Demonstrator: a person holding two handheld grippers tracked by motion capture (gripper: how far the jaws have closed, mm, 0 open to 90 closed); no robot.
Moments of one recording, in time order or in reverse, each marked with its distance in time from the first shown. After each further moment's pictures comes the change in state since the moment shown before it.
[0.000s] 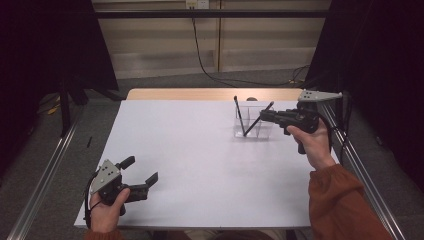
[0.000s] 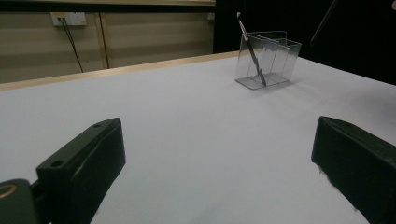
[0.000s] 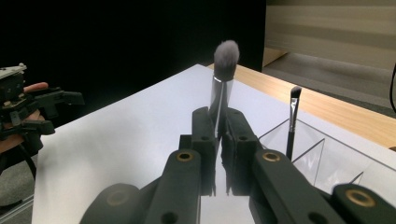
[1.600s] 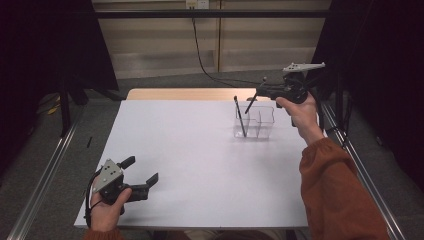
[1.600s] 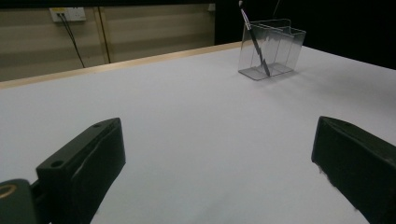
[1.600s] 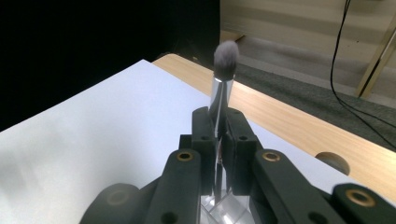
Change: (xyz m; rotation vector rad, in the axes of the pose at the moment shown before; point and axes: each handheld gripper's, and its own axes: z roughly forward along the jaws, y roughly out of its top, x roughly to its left) left arm 0.001 -0.001 0.003 0.038 0.004 0.038; right arm -0.047 0.047 0.043 0.104 -0.168 0.003
